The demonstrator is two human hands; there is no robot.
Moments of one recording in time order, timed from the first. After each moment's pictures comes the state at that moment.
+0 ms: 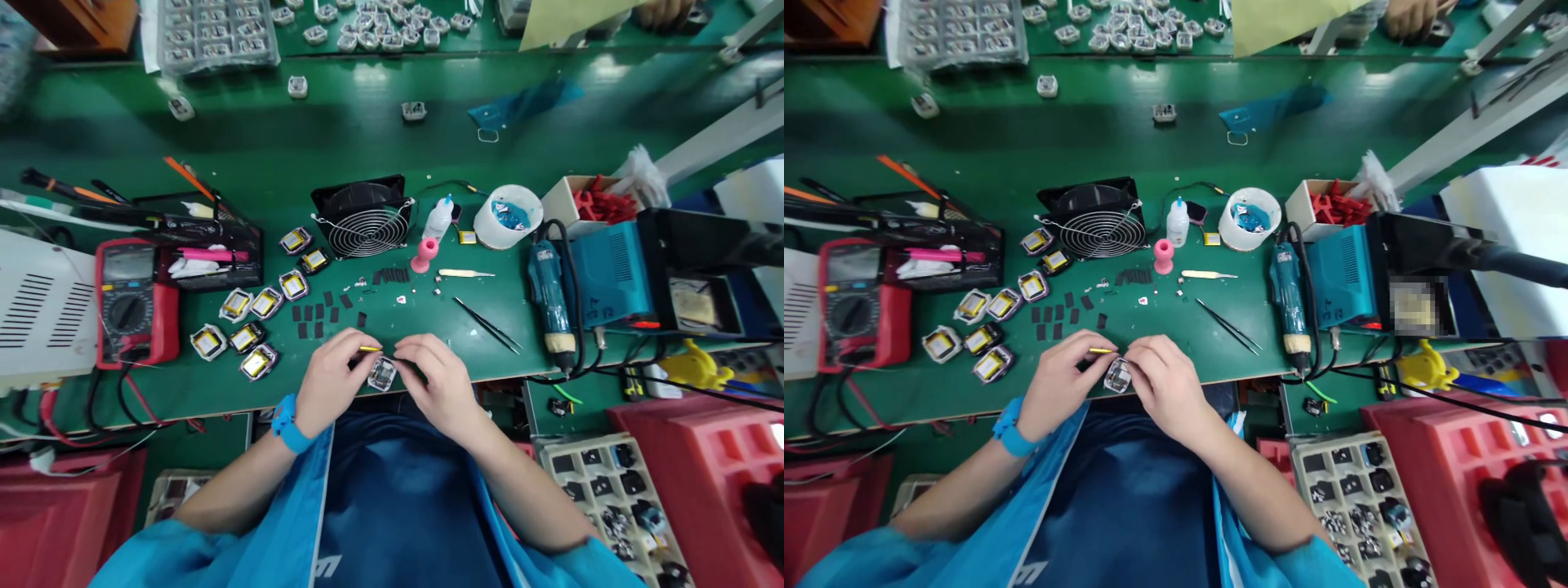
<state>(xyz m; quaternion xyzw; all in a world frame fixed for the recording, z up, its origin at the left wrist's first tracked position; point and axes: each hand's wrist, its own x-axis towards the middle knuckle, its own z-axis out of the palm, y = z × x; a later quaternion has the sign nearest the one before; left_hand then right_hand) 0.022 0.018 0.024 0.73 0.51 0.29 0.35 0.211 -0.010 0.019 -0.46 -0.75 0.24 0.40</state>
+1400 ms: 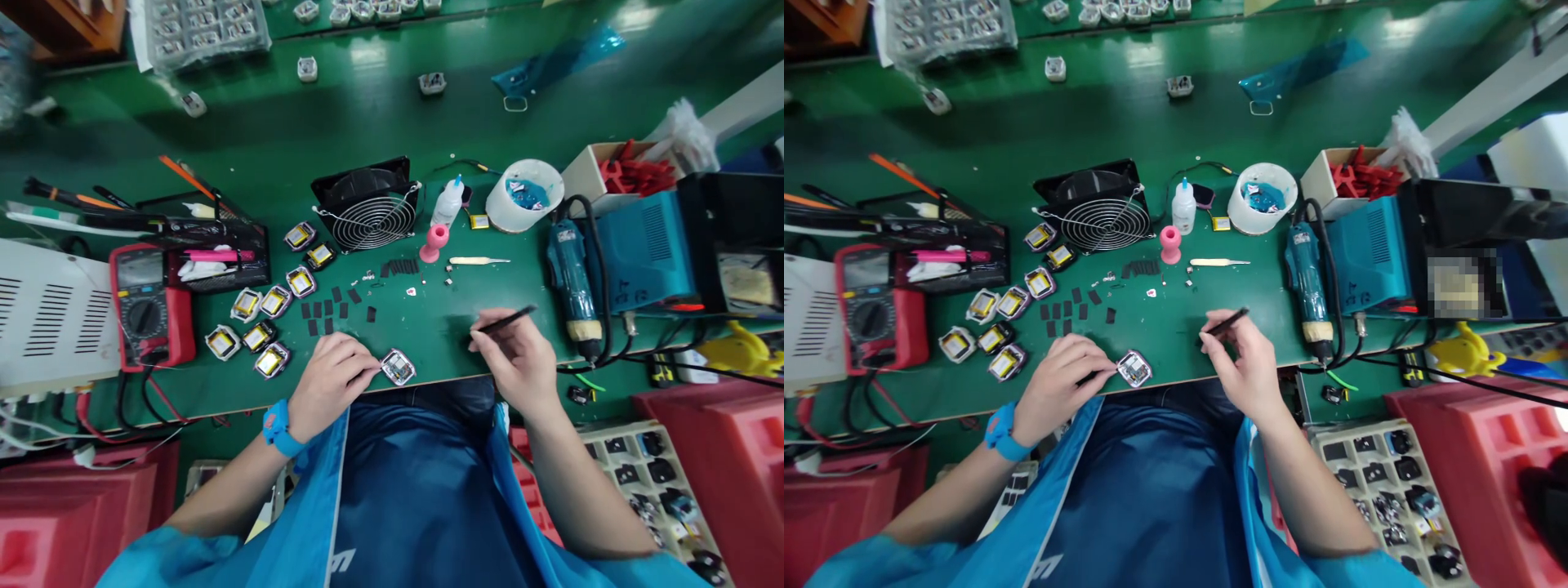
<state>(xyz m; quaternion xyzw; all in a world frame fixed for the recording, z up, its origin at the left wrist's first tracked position) -0.017 0.016 0.017 0.85 0.40 0.21 0.26 0.275 -0.012 0.017 -0.60 -0.60 0.29 0.44</state>
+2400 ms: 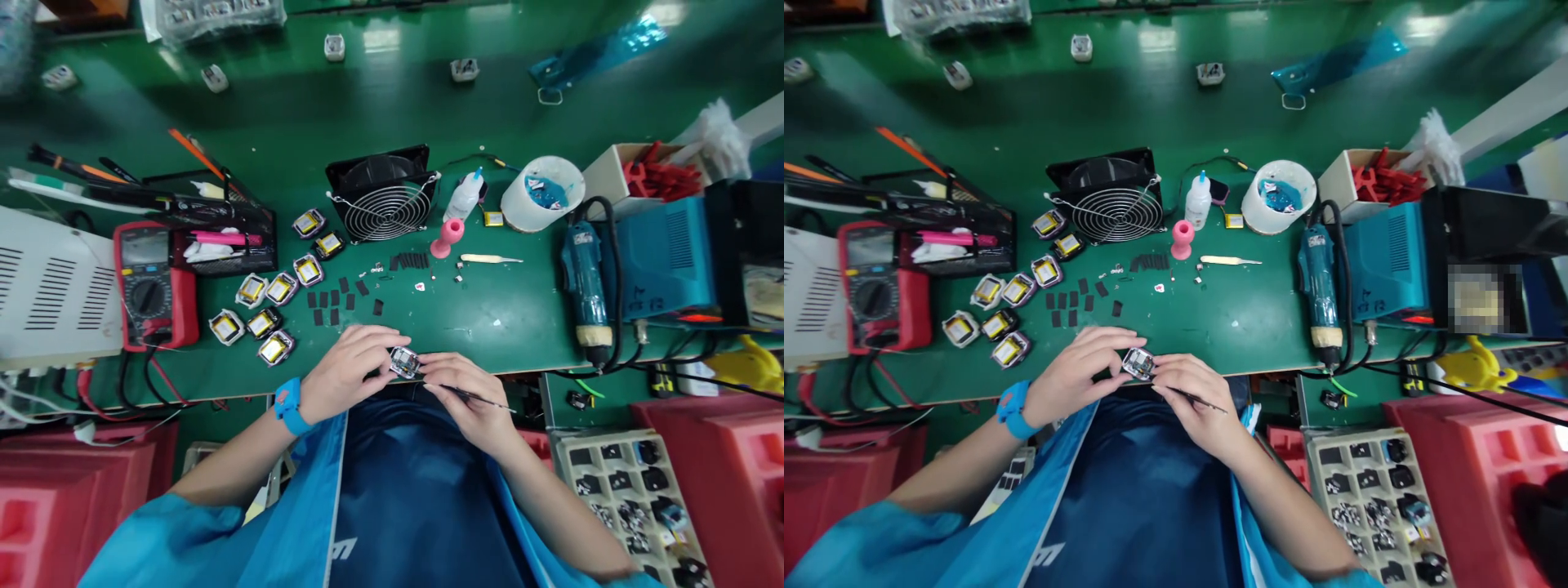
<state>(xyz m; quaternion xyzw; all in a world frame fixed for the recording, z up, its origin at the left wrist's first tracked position) -0.007 0.022 0.017 0.87 0.30 0.23 0.31 0.227 -0.043 0.006 -0.41 -0.66 0.40 0.49</state>
